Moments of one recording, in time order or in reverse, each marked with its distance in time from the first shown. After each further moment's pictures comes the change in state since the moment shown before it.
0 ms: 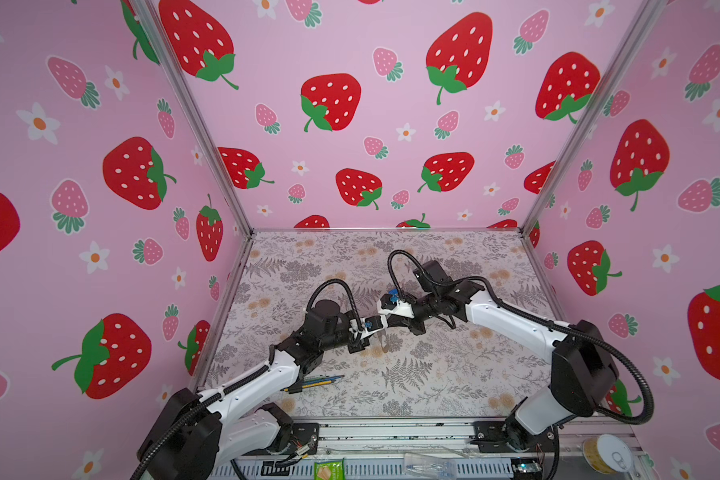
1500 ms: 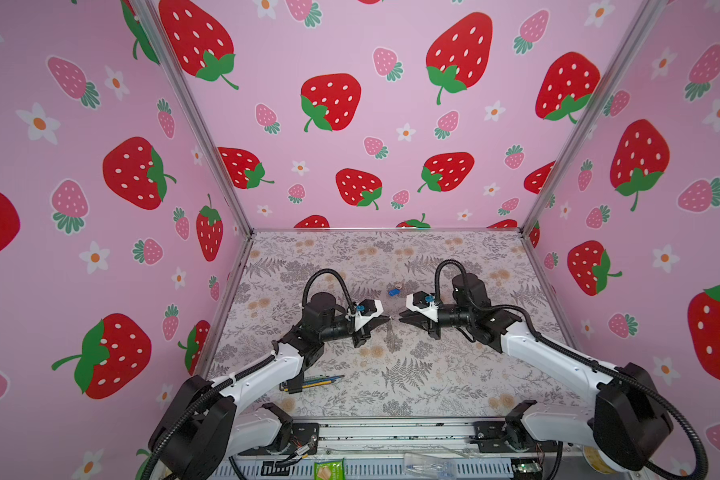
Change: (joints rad) left arm 0.065 0.090 0.024 0.208 0.248 -0.285; right arm -0.103 -0.320 -0.390 0.493 -0.082 0.261
